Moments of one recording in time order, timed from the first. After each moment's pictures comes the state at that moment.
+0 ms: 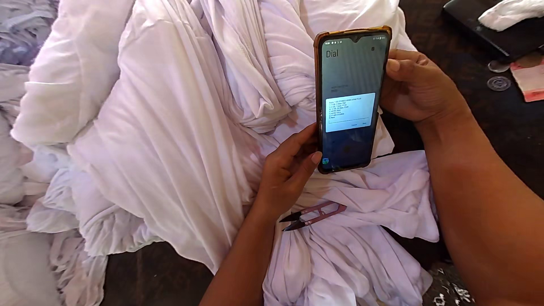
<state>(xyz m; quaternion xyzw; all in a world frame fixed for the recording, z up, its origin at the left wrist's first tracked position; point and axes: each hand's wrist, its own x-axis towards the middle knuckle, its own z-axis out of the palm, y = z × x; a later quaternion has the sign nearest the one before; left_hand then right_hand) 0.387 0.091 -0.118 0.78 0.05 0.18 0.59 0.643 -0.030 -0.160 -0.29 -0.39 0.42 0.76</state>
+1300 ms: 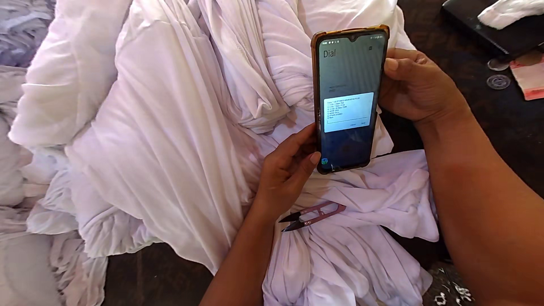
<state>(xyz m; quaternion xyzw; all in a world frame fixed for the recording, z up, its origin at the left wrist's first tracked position) 0.386 0.091 -0.118 0.78 0.04 0.19 0.59 0.643 -0.030 -0.159 -0.29 -0.39 0.42 0.77</state>
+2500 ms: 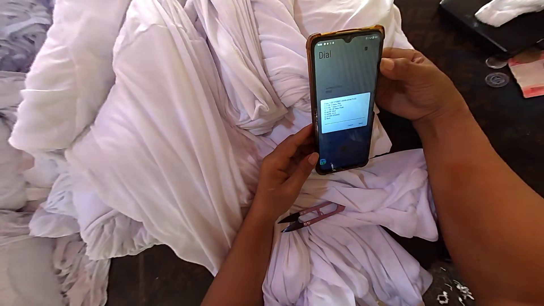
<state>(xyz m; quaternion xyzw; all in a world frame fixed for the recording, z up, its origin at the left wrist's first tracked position) 0.386 0.092 -0.119 0.78 0.04 0.19 0.59 0.642 -0.030 -0.158 -0.29 -0.39 0.42 0.77</state>
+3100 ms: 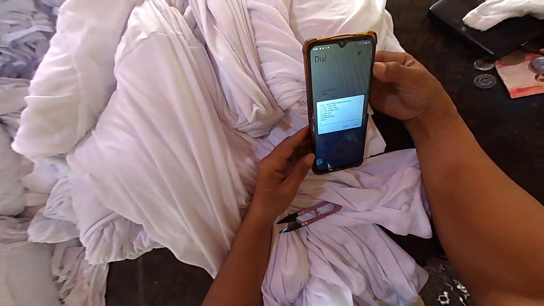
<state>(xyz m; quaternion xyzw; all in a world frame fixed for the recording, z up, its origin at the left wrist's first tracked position) 0.387 0.092 -0.120 0.78 0.04 0.19 0.59 0.644 -0.029 -0.161 -0.28 -0.40 0.41 0.77</state>
